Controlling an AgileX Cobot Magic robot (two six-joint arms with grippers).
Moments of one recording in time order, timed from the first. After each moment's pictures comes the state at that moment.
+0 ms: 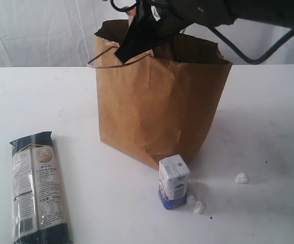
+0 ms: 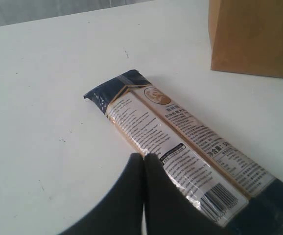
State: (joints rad) left arm -0.21 0.00 0.02 -0.16 0.38 0.22; right arm 0.76 1.67 -1.52 -0.69 0.66 0.24
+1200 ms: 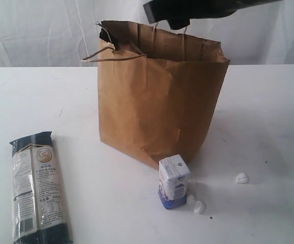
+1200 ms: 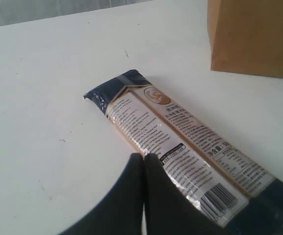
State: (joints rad) left arm -0.21 0.00 0.02 -0.16 0.38 0.22; right arm 0.73 1.32 -1.31 -0.59 0.57 0.45
